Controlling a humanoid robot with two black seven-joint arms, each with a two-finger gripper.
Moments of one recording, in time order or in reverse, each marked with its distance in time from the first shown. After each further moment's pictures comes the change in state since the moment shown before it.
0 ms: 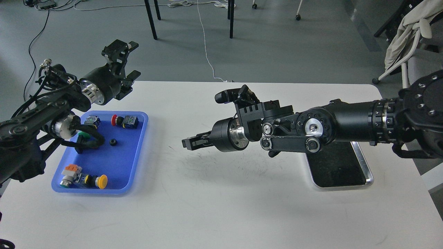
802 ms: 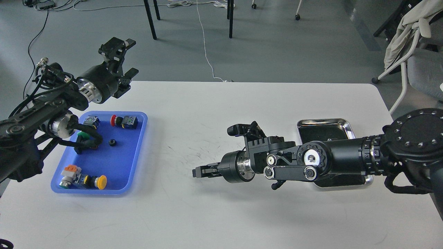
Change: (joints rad) left arm 0.000 0.009 -0.005 0.000 -0.003 -0.001 -0.014; right arm -0.223 0.008 0.008 -0.017 0.017 -0.018 -0.006
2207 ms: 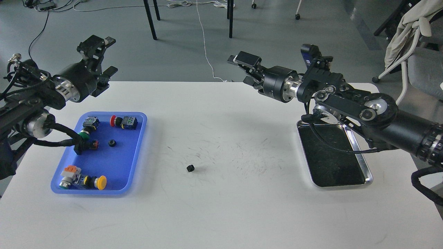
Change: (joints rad) left arm 0.011 0.153 0.017 -0.070 0.006 -0.008 0.005; right arm -0.192 -0.371 0.774 -0.113 0.090 0.078 0.002
